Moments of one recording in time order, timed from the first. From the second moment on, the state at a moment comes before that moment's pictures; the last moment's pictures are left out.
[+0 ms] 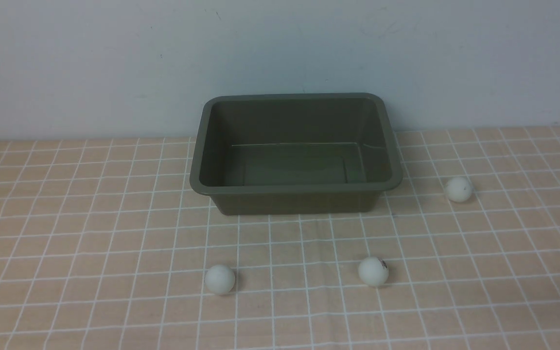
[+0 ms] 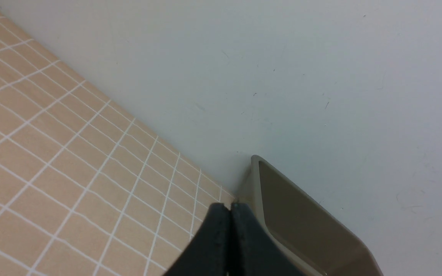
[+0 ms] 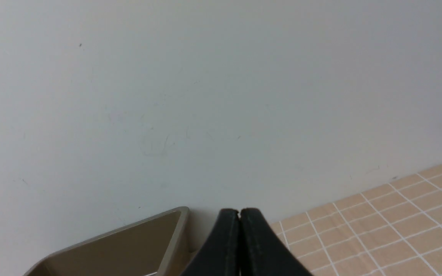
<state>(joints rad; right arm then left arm) -0.03 -0.01 0.03 0.08 0.00 0.34 0.05 -0.01 0.03 -0.37 0.07 -0.41</state>
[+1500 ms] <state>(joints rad) -0.03 0.65 -0.44 -1.76 -0.30 2.08 0.05 0.48 -0.25 1.75 -0.44 -1.90</state>
